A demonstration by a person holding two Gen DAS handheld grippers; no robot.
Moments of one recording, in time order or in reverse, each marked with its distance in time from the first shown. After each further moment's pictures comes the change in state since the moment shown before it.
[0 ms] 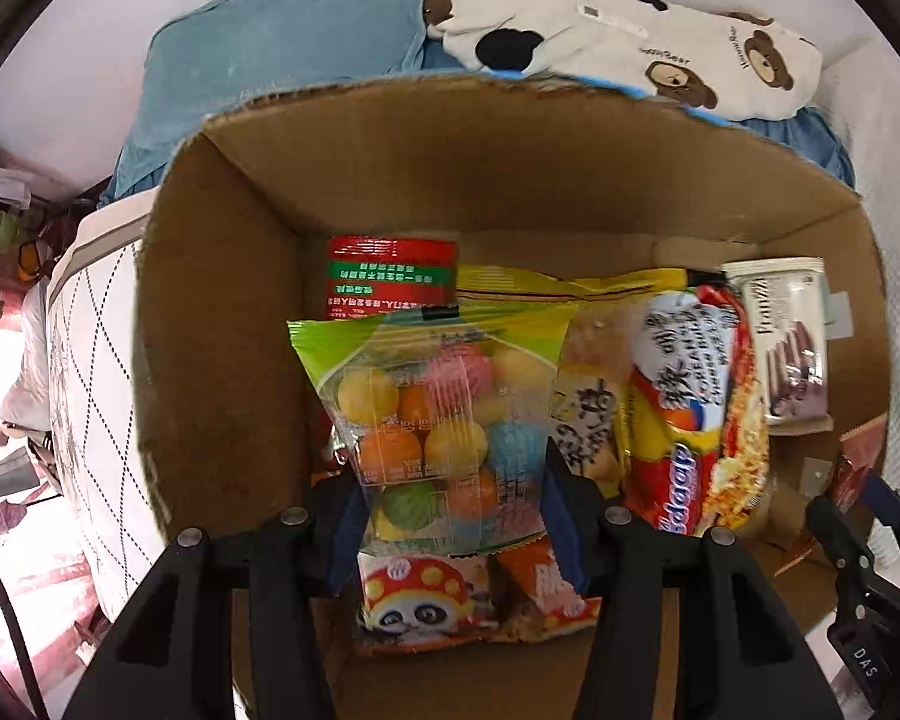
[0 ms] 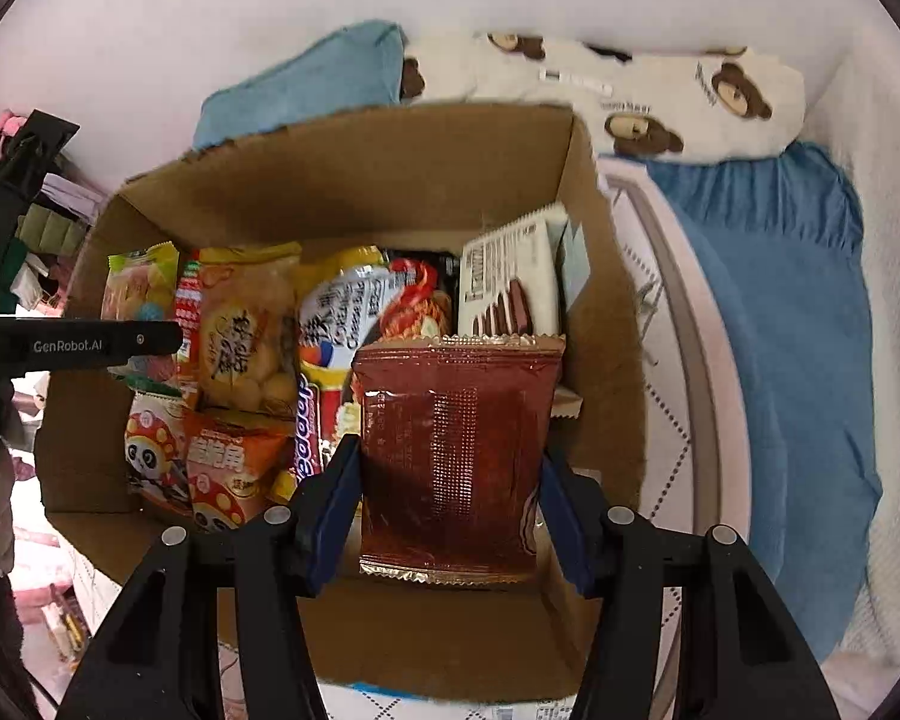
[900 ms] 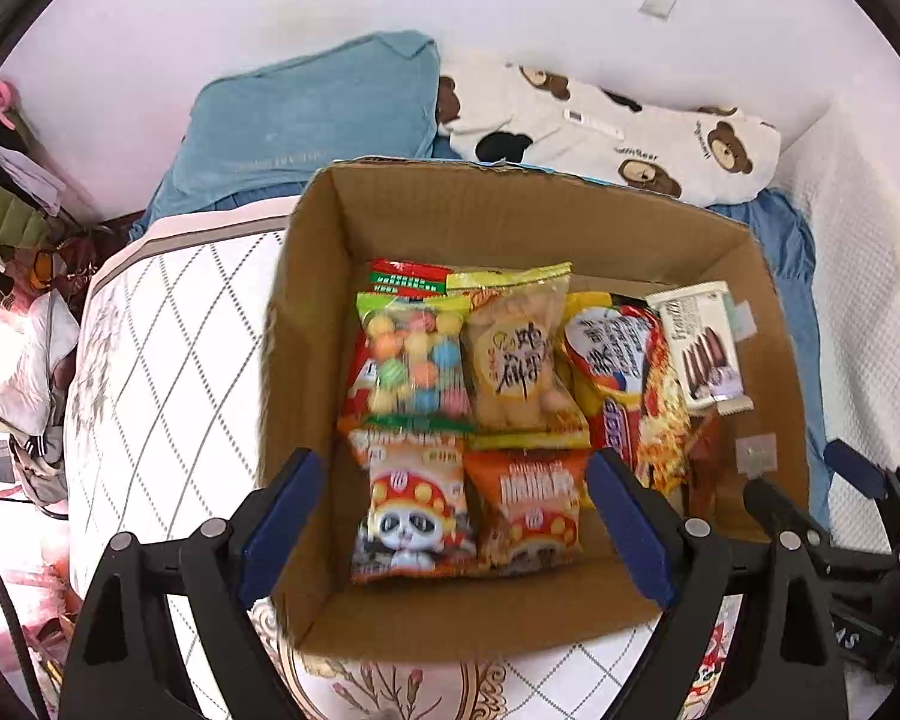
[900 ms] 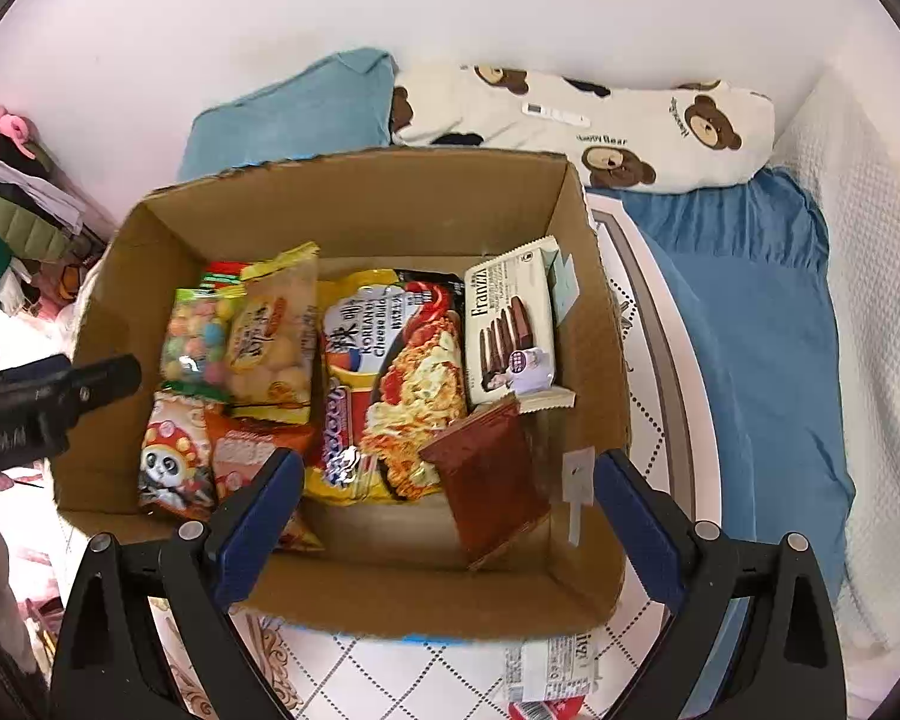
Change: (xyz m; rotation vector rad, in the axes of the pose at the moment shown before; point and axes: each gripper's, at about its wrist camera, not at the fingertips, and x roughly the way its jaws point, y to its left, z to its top) left arm -0.083 0.002 -0.089 -0.061 -0.284 -0.047; right arm -0.054 0.033 -0.023 -0.033 -0.113 -0.068
